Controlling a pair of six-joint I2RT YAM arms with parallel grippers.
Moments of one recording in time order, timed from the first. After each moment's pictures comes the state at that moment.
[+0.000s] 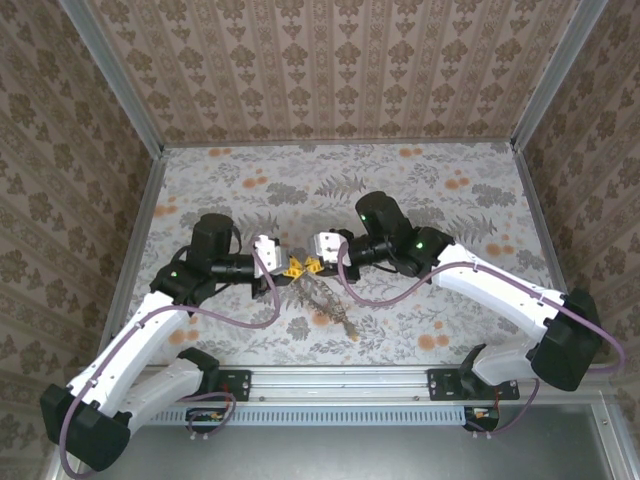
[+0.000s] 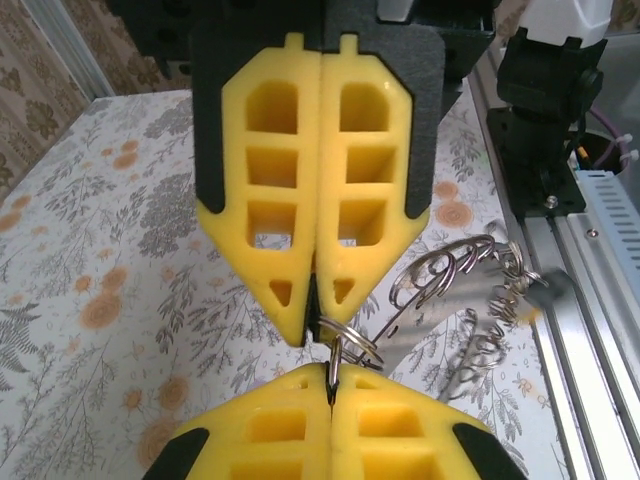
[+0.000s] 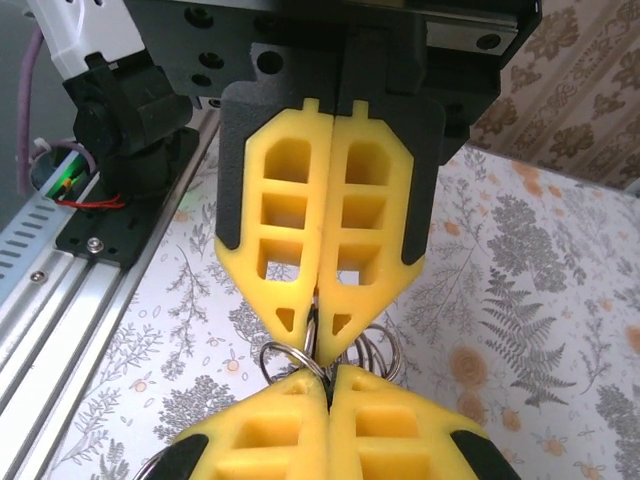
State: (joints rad) left arm -0.53 0.90 0.80 -0.50 0.86 0.64; right arm 0.77 1.34 1.11 -0.34 -0.63 -0.70
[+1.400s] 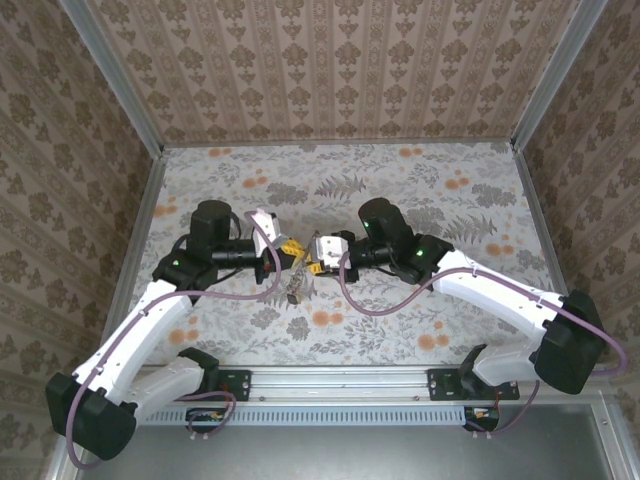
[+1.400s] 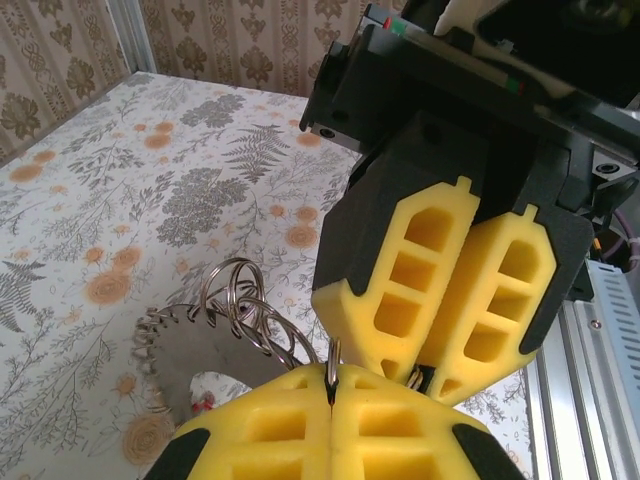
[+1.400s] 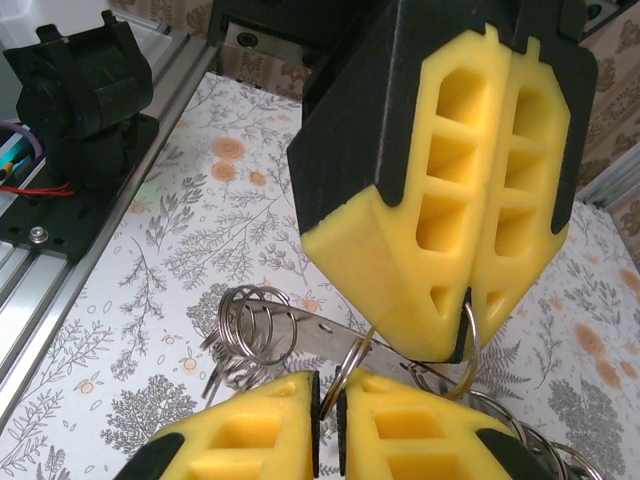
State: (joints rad) left arm -0.49 0.97 0.86 -0.40 0.86 0.36; right arm 0.78 1.33 1.04 -0.21 -0.57 -0.71
